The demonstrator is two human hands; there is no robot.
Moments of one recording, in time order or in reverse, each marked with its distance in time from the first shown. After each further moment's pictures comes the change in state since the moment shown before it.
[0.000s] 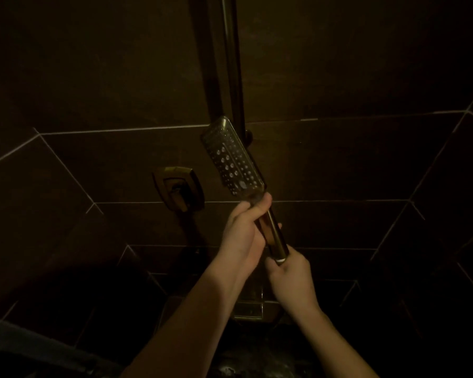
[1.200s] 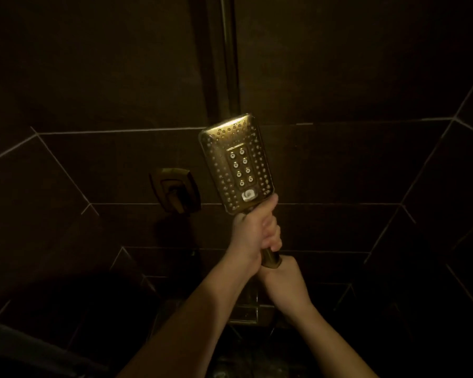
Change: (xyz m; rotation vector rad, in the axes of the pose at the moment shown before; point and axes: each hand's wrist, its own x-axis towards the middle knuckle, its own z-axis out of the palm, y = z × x) left_hand -0.011 -0.009 0.014 0.215 -0.042 0.073; right_hand -0.008 -0.003 0.000 0.194 -0.145 0.053
